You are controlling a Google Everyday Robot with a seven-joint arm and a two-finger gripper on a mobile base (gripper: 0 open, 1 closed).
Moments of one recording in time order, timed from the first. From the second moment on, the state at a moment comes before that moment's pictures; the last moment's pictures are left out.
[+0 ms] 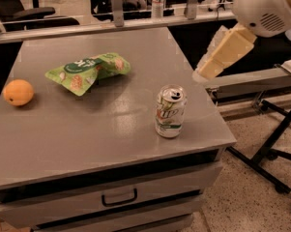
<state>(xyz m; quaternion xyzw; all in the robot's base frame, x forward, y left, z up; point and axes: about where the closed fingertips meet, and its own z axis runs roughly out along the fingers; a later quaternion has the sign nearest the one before) 0.508 -0.117 1.053 -0.59 0.69 -0.05 0.42</state>
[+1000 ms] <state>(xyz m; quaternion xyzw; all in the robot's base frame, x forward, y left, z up) 0.593 0.018 1.003 -0.60 0.63 -0.03 0.50</state>
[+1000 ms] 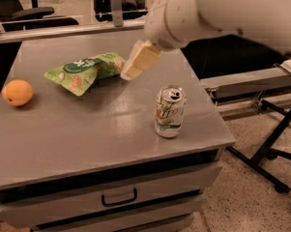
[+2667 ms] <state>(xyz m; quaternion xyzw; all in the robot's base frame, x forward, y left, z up) 0.633 0.163 0.905 -0.69 0.49 -0.02 0.54</state>
